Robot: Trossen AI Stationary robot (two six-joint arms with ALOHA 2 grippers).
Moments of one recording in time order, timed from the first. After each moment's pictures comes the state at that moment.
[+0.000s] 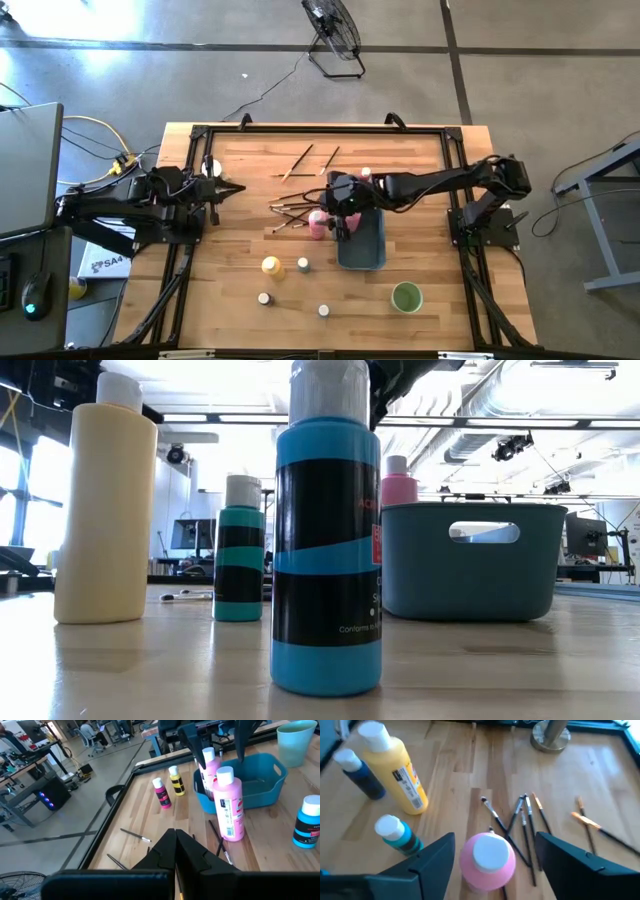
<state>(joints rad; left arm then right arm) 0.04 0.25 0.46 -0.41 -0.21 0.30 0.03 1.67 1.27 -0.26 -0.01 -0.03</state>
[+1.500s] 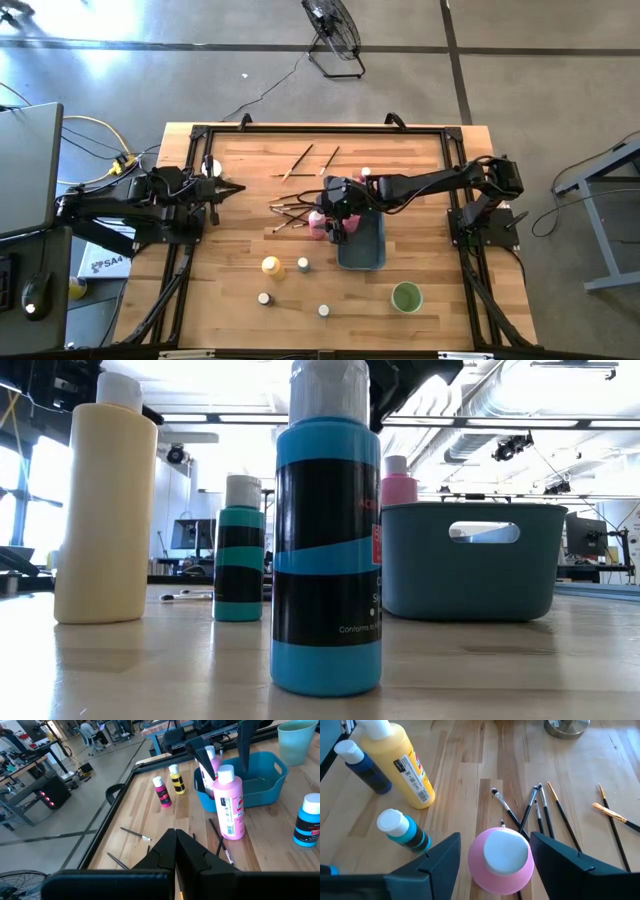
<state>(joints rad) 0.04 0.25 0.46 -0.41 -0.21 0.30 0.02 1.73 1.27 -0.24 -0.05 0.00</state>
